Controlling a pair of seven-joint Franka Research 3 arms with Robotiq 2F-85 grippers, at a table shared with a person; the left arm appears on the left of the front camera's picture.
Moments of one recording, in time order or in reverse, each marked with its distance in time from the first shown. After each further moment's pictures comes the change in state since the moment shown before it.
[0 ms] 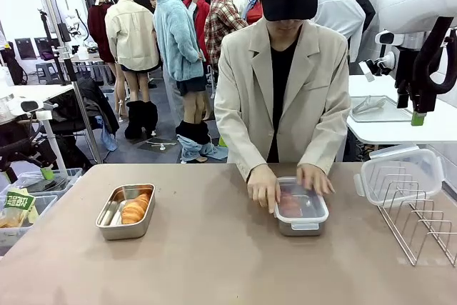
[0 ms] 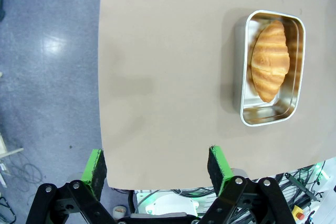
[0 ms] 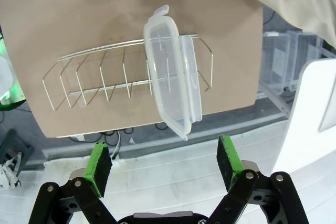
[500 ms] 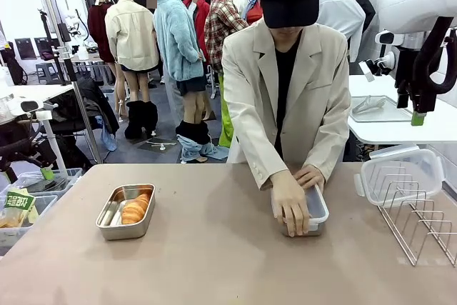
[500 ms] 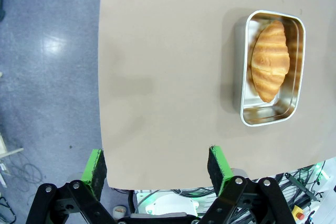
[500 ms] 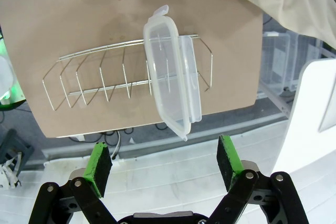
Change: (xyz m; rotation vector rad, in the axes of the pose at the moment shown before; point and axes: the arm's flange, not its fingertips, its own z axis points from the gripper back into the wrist) left arm 0.000 0.000 0.000 0.000 0.000 0.000; right arm 0.000 0.000 0.000 0.000 0.000 0.000
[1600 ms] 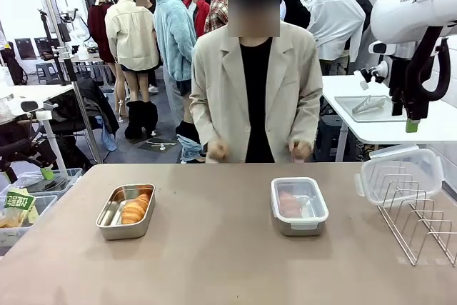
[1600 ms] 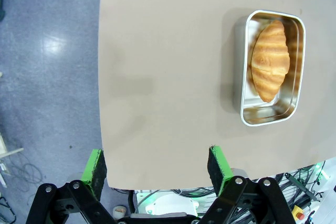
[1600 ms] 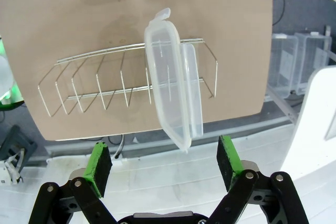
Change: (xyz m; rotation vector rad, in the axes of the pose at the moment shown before) left arm 0.000 0.000 0.000 0.000 0.000 0.000; right arm 0.010 -0.015 -0.029 0.046 0.012 0.009
